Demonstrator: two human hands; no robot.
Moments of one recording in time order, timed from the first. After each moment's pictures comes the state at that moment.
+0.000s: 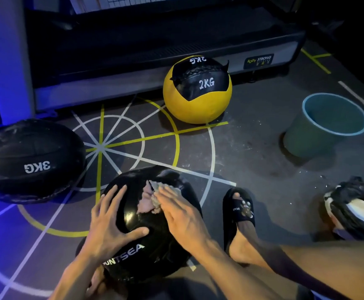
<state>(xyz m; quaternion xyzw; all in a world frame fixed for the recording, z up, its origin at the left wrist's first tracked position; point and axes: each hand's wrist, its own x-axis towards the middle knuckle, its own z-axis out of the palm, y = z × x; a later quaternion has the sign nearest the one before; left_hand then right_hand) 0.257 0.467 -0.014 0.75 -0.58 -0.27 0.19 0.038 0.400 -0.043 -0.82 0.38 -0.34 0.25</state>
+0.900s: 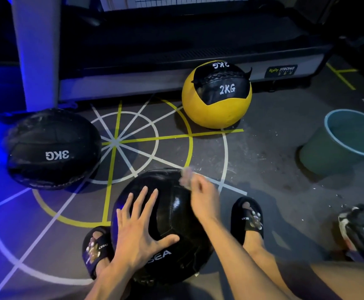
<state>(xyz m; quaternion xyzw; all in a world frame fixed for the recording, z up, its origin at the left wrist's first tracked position) 0.209 0.477 -0.021 0.75 -0.60 -0.19 0.18 0.051 0.350 -0.021 -0.60 0.62 -0.27 0.44</state>
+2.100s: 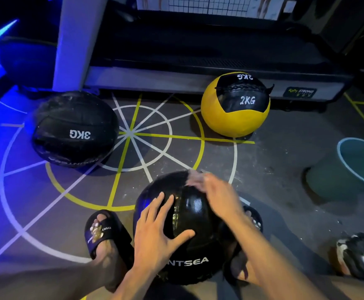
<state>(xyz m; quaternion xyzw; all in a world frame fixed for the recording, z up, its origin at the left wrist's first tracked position) 0.169 0.507 -0.039 0.78 -0.52 -0.15 0.32 0.023 0.331 -0.015 -0.82 0.51 -0.07 0.26</state>
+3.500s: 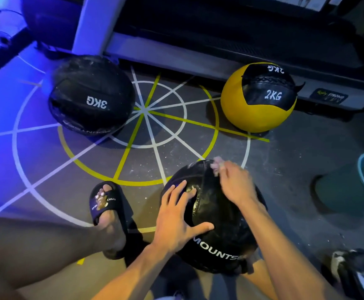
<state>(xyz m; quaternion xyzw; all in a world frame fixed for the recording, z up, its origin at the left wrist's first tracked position) 0.138 0.494 -0.061 0.76 -0.49 -0.24 0.35 0.031 0.316 0.008 -0.83 0.51 -0.03 0.20</state>
